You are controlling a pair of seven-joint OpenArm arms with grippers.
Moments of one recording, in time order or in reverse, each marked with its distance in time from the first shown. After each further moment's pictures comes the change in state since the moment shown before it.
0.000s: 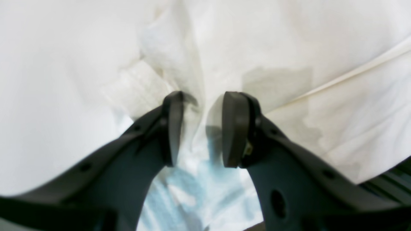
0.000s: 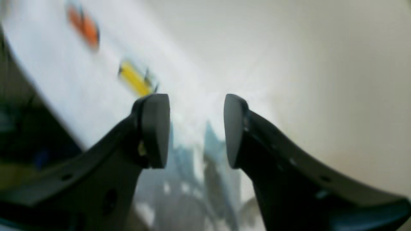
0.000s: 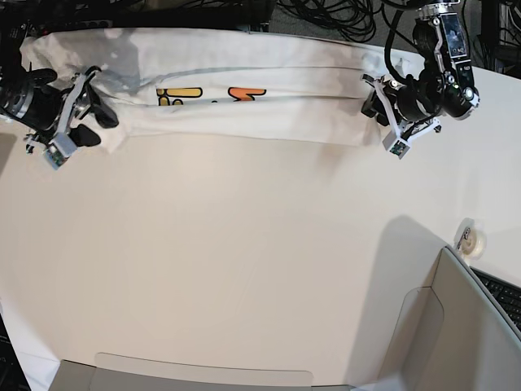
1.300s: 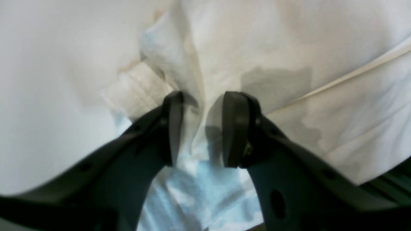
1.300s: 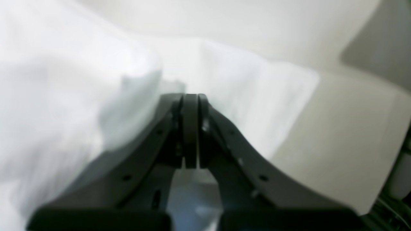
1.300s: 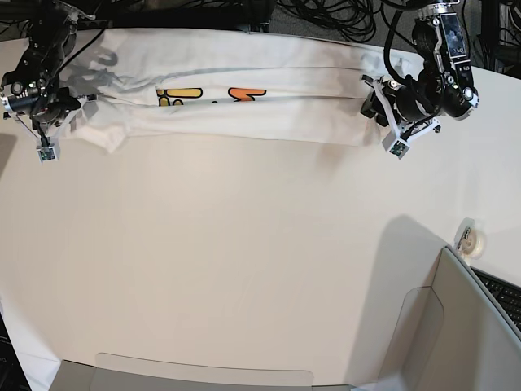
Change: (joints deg) left arm 0.0 0.2 0.0 -0.1 0.0 0.0 0.0; right arm 12.0 -25.5 8.2 -9.1 -52.1 -1.5 -7.9
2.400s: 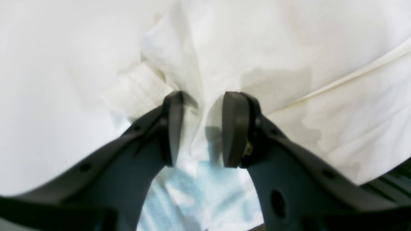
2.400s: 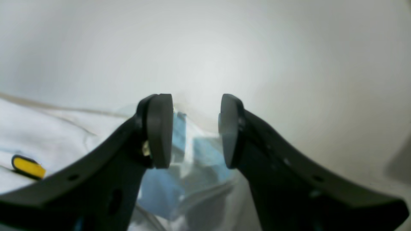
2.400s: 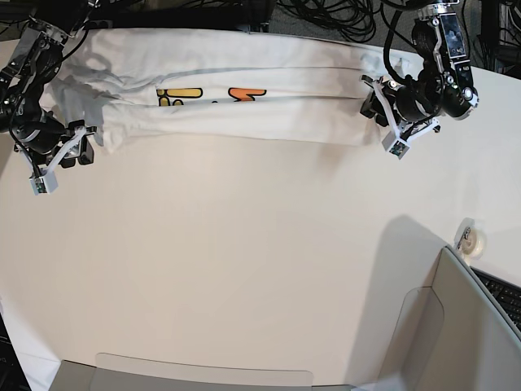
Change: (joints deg) left arm 0.0 0.0 0.0 -0.1 0.0 0.0 -0.2; right arm 7.0 4.1 0.1 -9.6 24.7 0.0 0.4
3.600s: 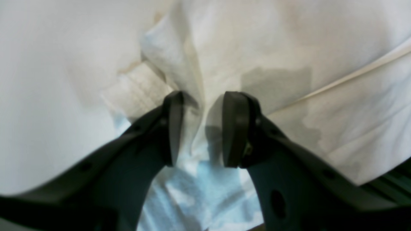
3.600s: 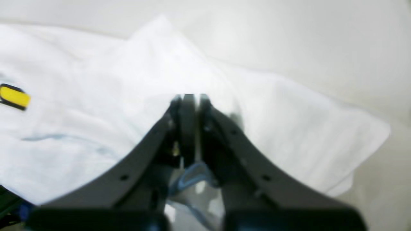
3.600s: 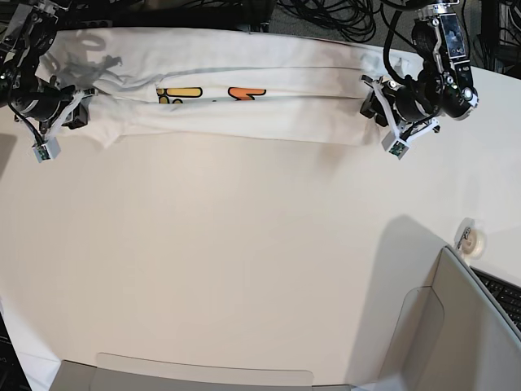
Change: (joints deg) left arm 0.0 0.0 0.0 0.0 0.0 0.0 0.0; right arm -10.4 3.7 -0.1 6.3 6.4 0.0 -3.4
